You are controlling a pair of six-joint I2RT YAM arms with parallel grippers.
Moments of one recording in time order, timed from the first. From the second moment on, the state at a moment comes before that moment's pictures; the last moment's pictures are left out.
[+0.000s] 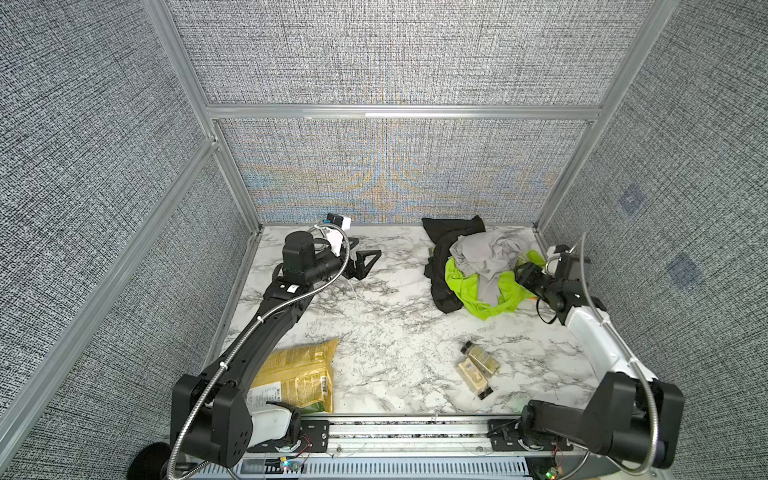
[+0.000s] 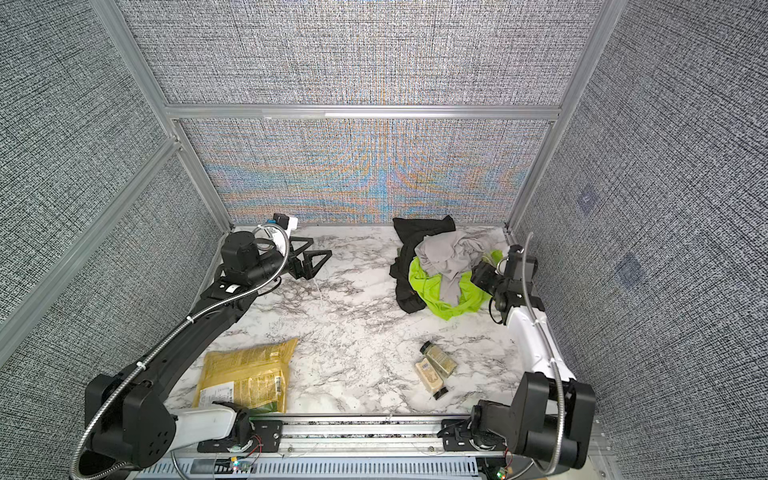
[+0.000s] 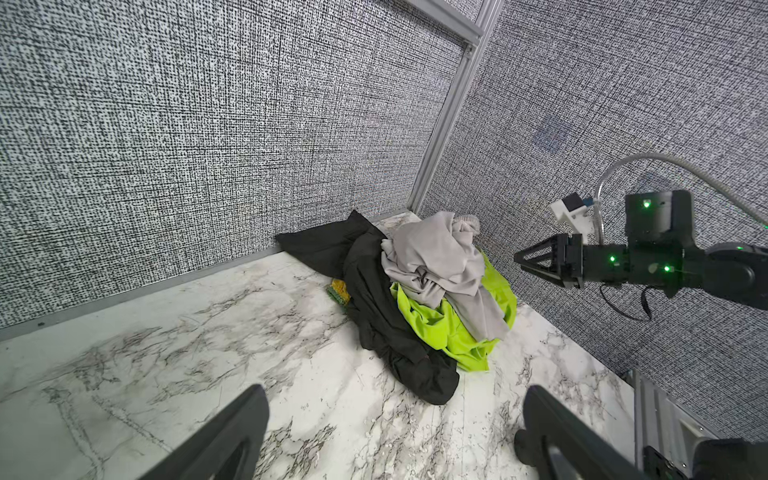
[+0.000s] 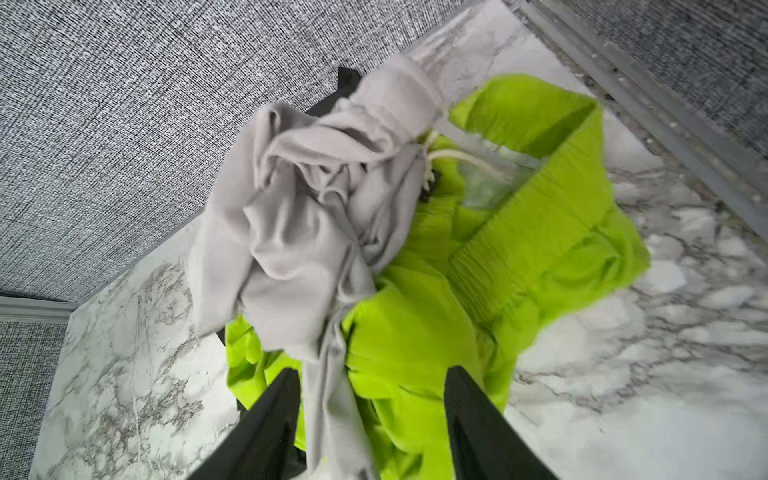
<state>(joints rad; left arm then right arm) -0.28 1.30 1.01 0.09 0.63 -0.21 -0.22 1.24 0.81 -0.24 -0.25 0.43</state>
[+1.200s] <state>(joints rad) -0.32 1.27 1.01 0.07 0.58 -0.16 -0.32 1.32 0.67 -0.12 -0.43 0.50</state>
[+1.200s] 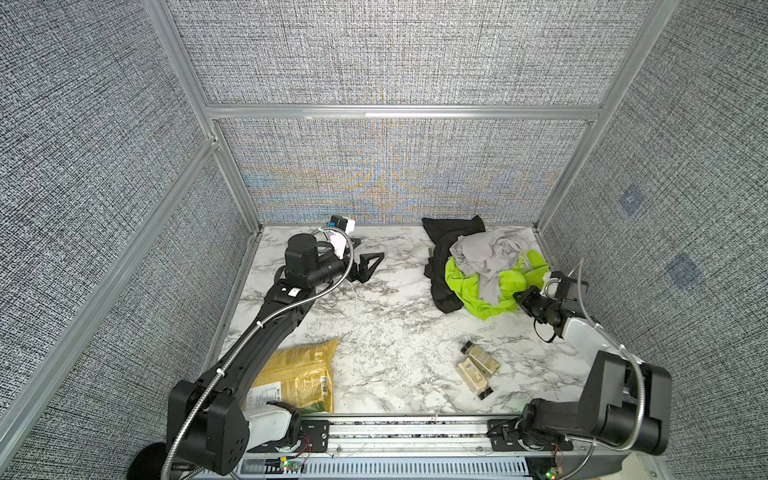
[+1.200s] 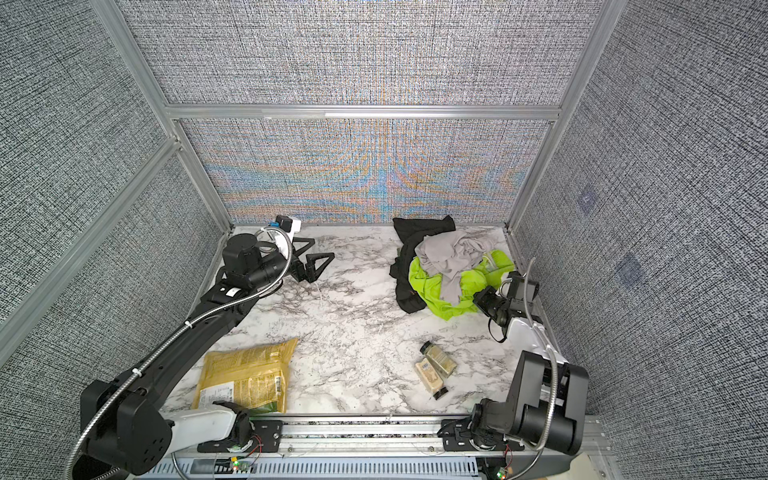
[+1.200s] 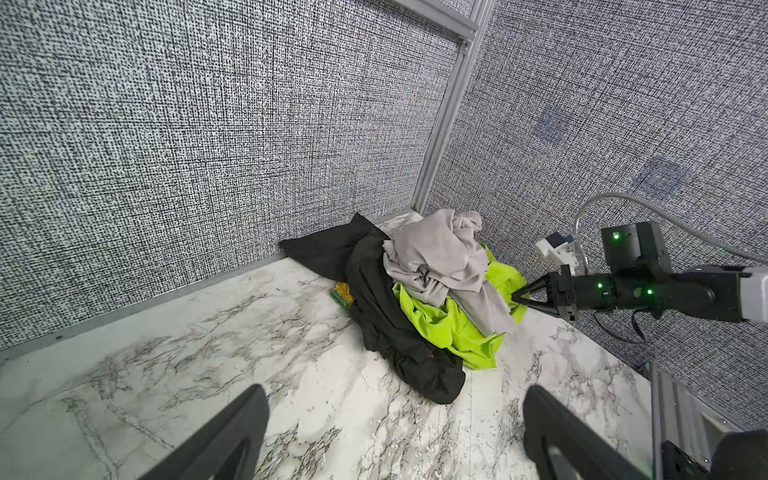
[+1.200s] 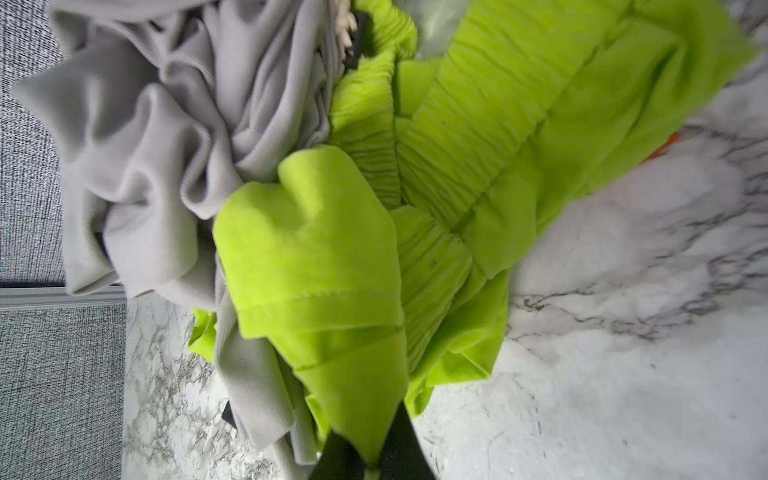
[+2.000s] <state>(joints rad) -0.33 1.28 1.01 0.08 0.61 -0.19 -0.32 1.01 0.94 -0.48 -0.26 0.41</state>
